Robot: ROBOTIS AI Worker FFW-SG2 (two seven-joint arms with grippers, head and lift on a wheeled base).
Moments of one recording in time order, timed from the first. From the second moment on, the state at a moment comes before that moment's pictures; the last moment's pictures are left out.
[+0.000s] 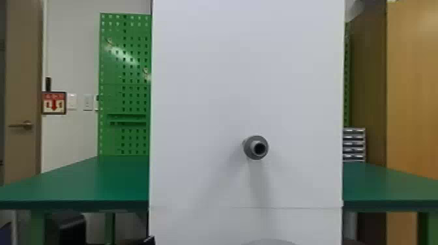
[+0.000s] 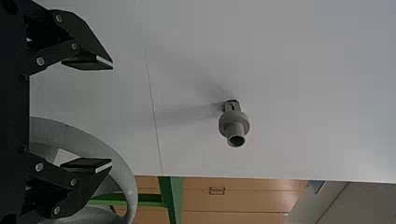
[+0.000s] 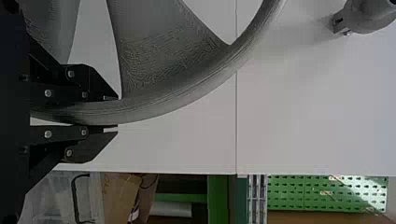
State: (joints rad) left arm -0.15 0.18 -0.02 -2.32 0.39 0.82 -0.37; right arm 0.10 0.00 -0.02 -1.99 -0.03 0.32 -0.10
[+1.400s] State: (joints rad) left arm -0.15 0.18 -0.03 -2.32 0.38 0.83 -0.37; right arm -0.27 -0.04 0.03 -2.32 -0.01 1.03 -0.10
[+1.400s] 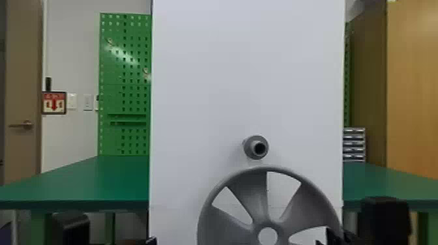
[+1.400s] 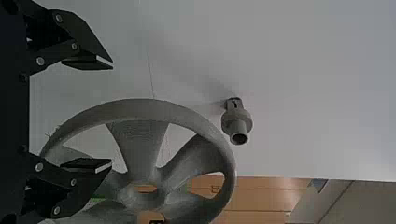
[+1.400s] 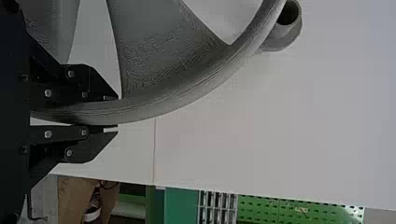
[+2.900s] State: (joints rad) left arm -0.19 0.20 -0.08 -2.30 0.40 0.85 -0.35; right arm -0.73 -0.07 0.02 -2.35 0.00 1.39 -0.10
